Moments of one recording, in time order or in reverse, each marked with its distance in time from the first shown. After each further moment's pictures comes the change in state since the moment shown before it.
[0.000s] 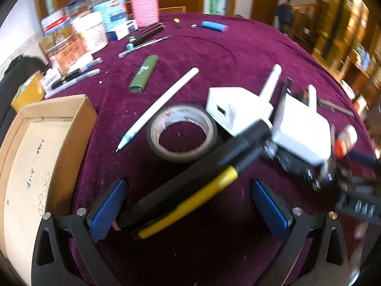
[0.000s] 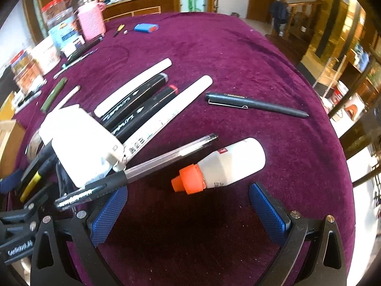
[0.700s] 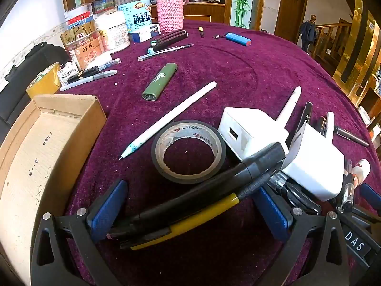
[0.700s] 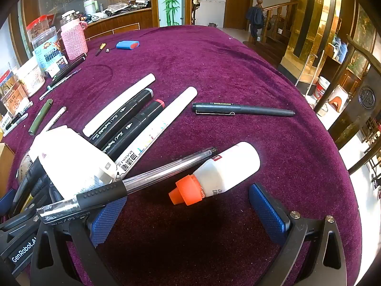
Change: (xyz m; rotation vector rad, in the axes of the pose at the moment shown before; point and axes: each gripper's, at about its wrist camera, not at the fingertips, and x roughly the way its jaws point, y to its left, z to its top) left arm 0.011 -0.001 0.013 -0.153 -0.055 0.100; right arm 0.003 0.004 -0.002 0.121 -0.099 -0.088
